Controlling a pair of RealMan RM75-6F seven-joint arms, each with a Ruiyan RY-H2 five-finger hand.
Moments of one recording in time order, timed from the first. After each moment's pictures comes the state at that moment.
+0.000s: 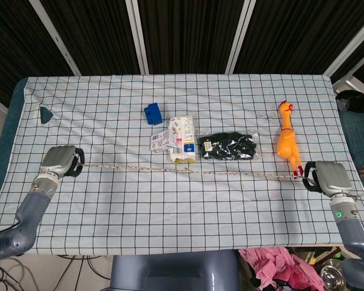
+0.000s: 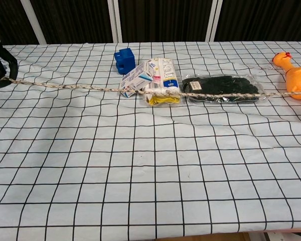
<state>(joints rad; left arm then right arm) -0.78 -1.17 -0.09 -1.67 0.63 0.89 0.38 0.45 -1.14 0.11 -1.47 -1.06 0.99 -0.08</state>
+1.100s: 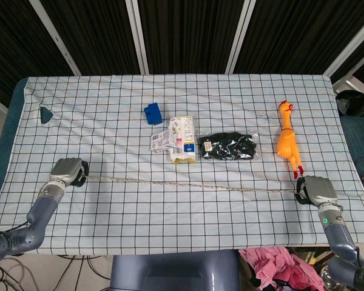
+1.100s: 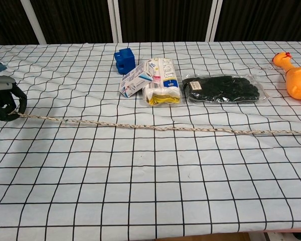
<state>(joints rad) -0.75 -1.37 -0.03 -1.39 0.70 0.76 0.34 0.44 -1.32 0.08 -1.27 -1.01 0.86 -0.11</state>
